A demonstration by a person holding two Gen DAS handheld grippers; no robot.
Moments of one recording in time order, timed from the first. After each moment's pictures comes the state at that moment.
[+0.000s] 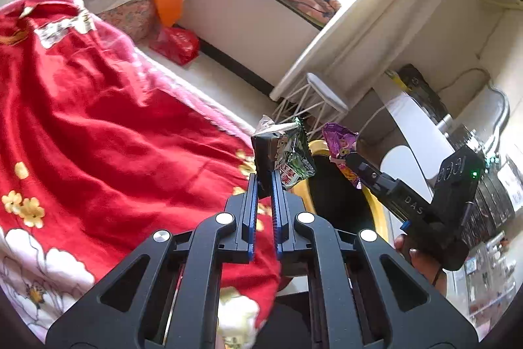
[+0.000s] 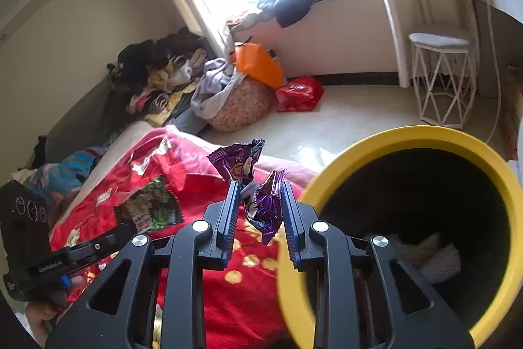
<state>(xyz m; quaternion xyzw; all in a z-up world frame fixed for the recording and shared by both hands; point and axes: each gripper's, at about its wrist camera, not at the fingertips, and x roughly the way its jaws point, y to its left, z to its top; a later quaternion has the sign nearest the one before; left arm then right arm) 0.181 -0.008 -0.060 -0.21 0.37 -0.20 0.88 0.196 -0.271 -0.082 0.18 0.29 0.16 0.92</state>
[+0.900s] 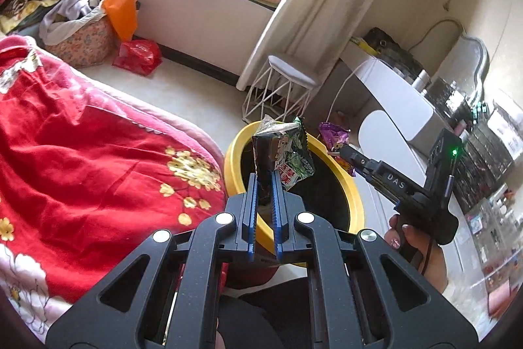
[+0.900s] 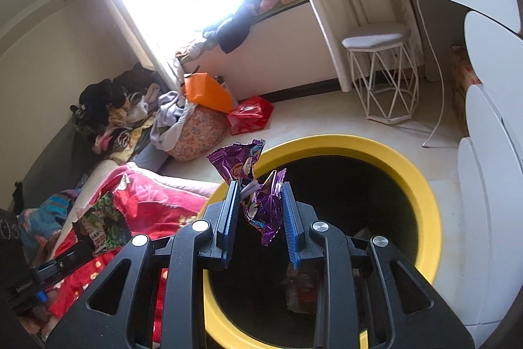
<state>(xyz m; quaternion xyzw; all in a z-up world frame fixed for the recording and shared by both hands) 0.167 -0.090 -0.043 -0.13 0.36 -0.27 0.89 0.158 -0.366 -0.092 0.23 0.28 0.06 0.93</state>
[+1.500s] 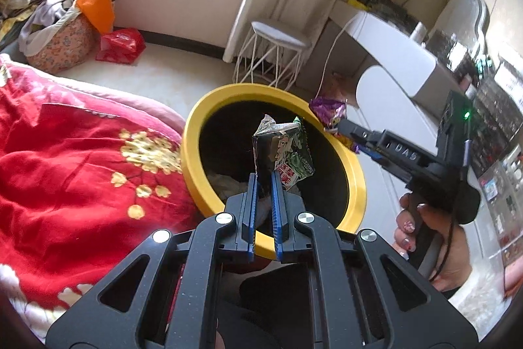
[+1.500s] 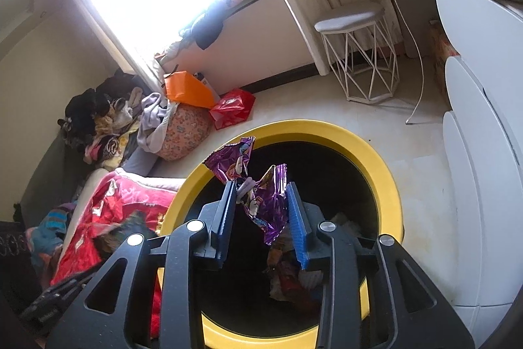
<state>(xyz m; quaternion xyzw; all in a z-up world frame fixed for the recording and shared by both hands) 0.174 -0.160 -0.067 -0.05 0.41 -0.29 0.87 0.151 -0.398 -0.109 0.28 0.30 0.03 0.91</state>
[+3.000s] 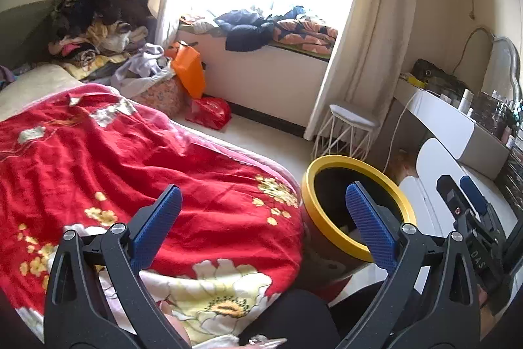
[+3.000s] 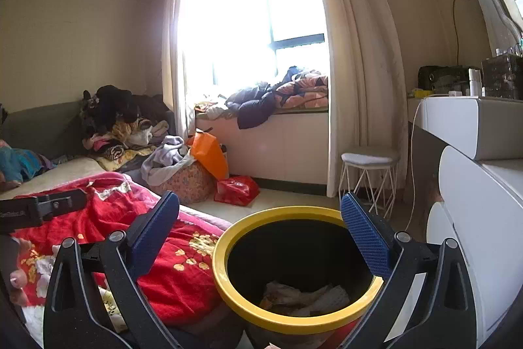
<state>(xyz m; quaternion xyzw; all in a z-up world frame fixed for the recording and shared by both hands) 0.077 -0.043 -0.016 -0.07 0.25 -0.10 0.96 0.029 -0.283 -0.060 0.05 0.06 0.02 1.00</state>
